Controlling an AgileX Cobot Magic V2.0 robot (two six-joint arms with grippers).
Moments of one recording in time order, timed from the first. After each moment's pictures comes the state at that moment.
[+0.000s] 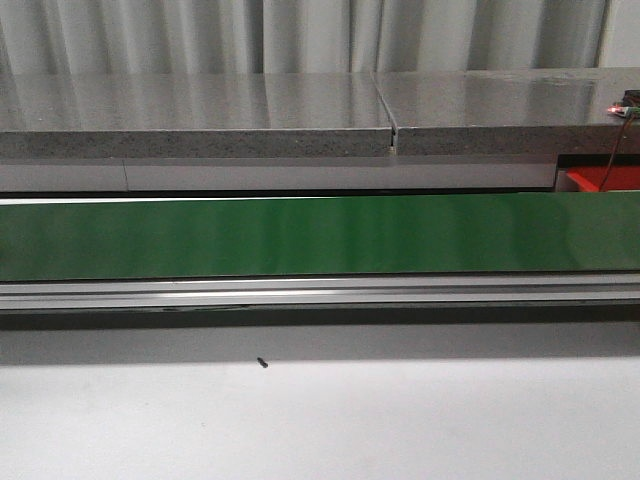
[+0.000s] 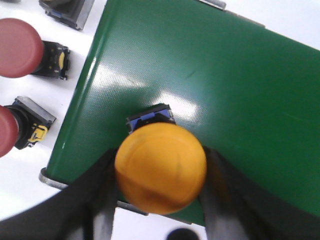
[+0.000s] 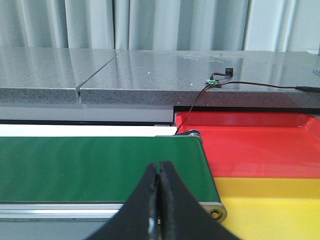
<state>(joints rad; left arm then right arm) 0.17 1.60 -1.20 -0.07 0.90 -0.18 -0.05 -0.01 0.03 -0.05 0.02 0.10</state>
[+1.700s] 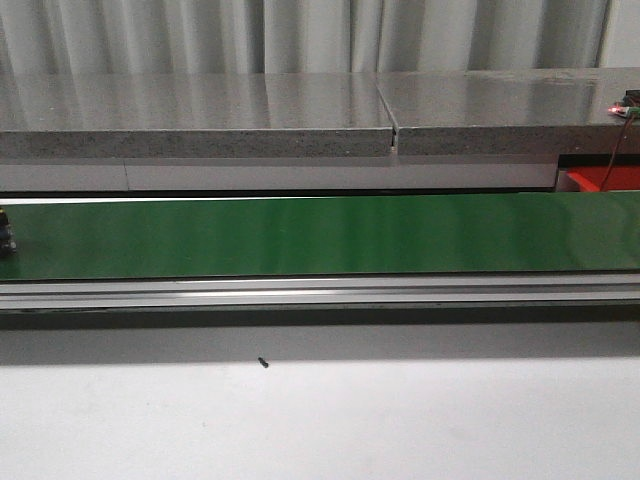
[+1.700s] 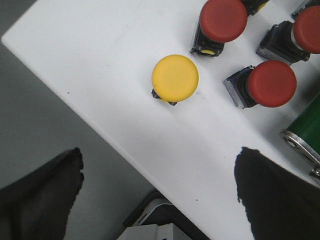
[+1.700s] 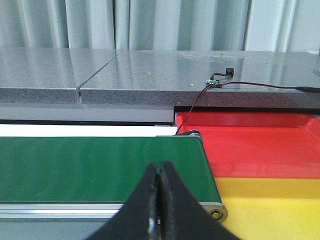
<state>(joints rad) 0.72 1.43 -1.09 -0.07 0.98 0.01 -0.05 -0.01 0.03 -0.05 0.02 0.10</state>
